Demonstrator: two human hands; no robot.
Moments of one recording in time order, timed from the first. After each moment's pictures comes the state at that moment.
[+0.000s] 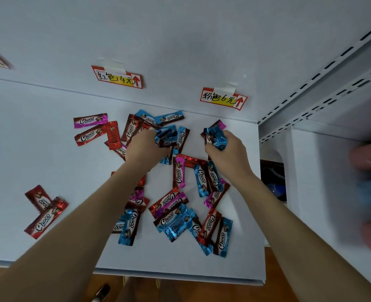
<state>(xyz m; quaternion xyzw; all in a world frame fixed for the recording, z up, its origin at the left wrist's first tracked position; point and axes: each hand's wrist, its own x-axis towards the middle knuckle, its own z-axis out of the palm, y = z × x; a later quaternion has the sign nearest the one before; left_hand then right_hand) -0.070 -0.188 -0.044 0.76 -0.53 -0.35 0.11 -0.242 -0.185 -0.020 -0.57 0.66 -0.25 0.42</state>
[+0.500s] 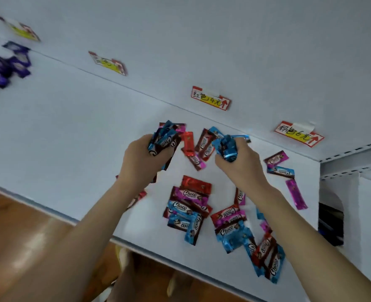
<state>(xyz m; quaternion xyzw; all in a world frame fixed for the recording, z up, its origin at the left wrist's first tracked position) 0.057 -0.101 0.018 0.75 -0.38 -0.37 0.39 -0.129 -0.178 0.003 -0.73 0.56 -0.16 0.35</state>
